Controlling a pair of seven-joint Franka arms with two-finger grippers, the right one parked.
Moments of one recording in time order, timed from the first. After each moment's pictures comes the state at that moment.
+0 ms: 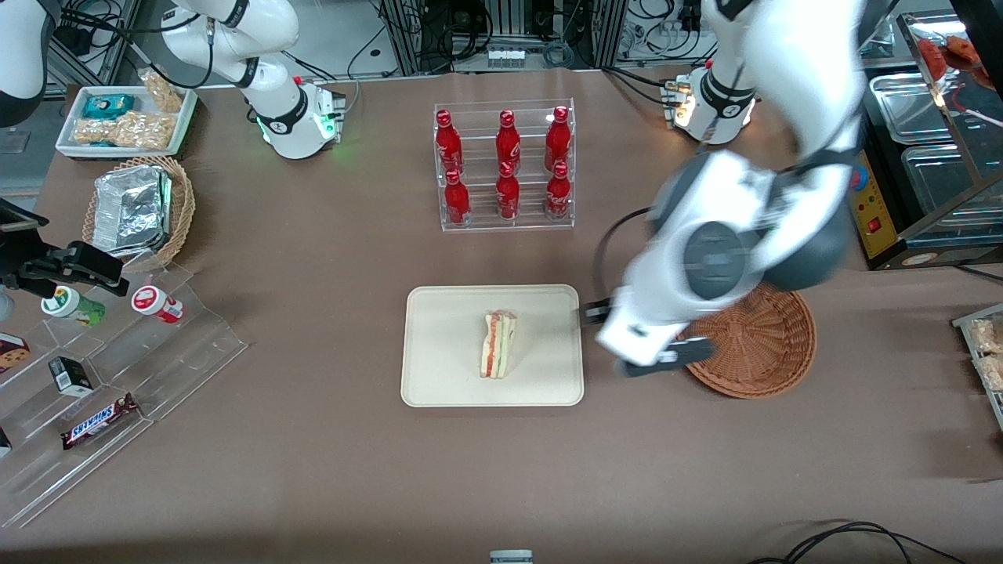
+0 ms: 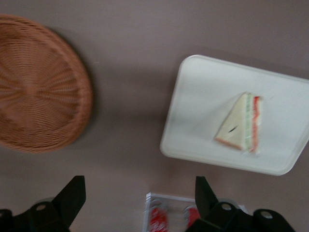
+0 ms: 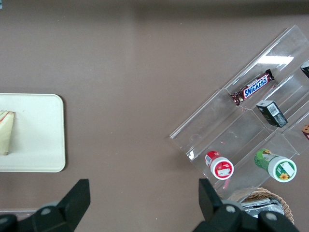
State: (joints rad) arm -0.28 0.58 -0.18 -1.03 -0.04 1.41 -0.62
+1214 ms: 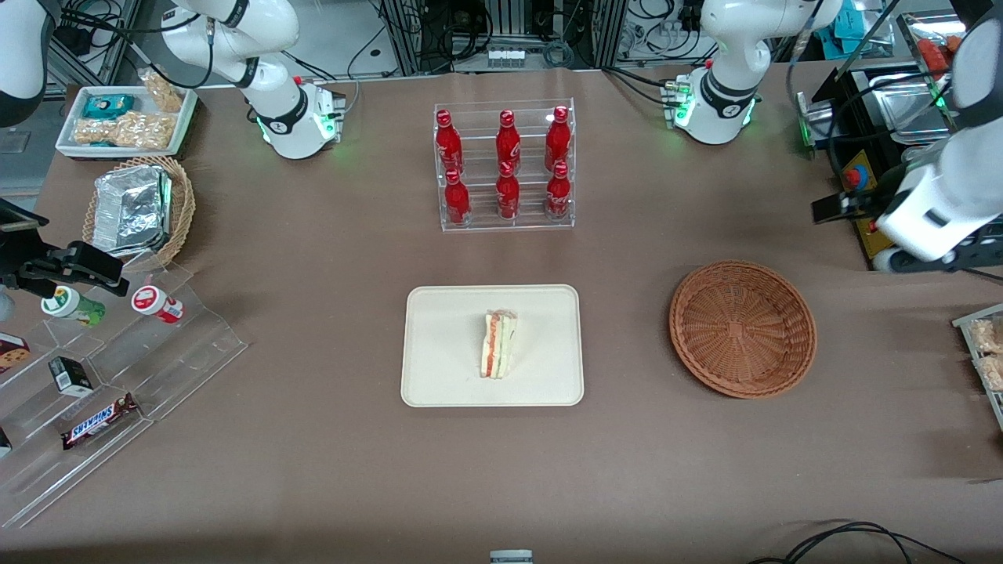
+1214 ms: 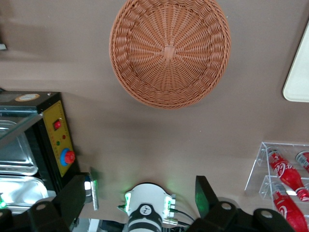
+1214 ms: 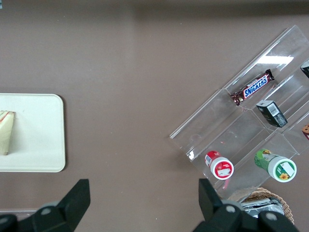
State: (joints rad) arm 0.09 0.10 -0.18 -1.48 0.06 1.28 -0.12
